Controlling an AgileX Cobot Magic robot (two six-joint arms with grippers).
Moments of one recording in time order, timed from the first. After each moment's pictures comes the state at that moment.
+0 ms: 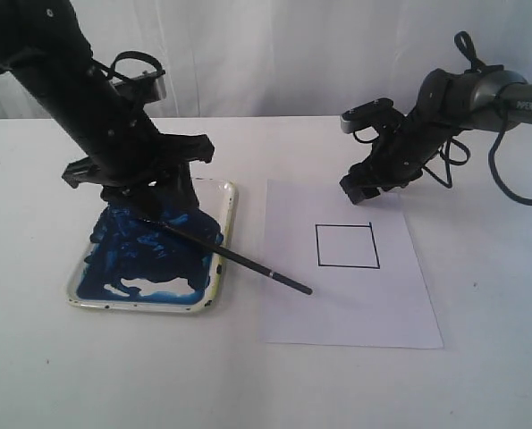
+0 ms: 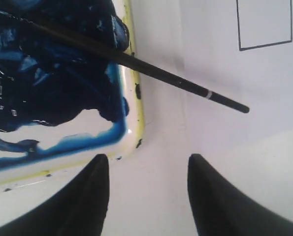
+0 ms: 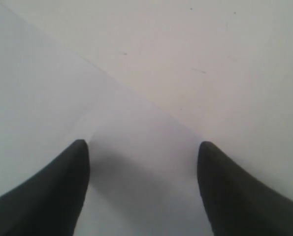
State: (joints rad) left arm -0.45 1.78 -1.46 -0.40 1.04 -0.07; right arm 0.14 2.35 -1.80 0.26 0.70 -0.57
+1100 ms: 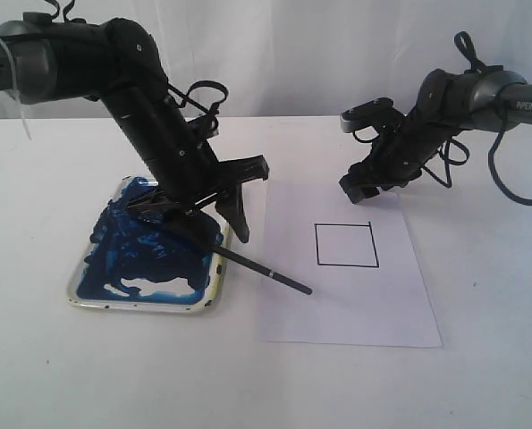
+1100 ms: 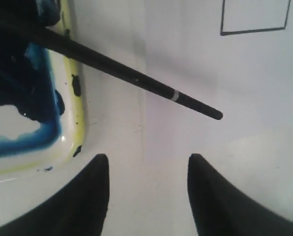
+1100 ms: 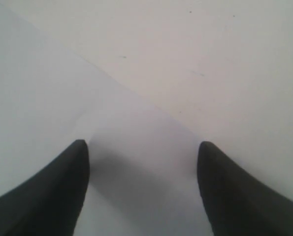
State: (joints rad) left arm -0.52 2.01 -1.66 -0.47 1.17 -0.23; right arm 0.14 2.36 -1.81 0.27 0.69 -0.57
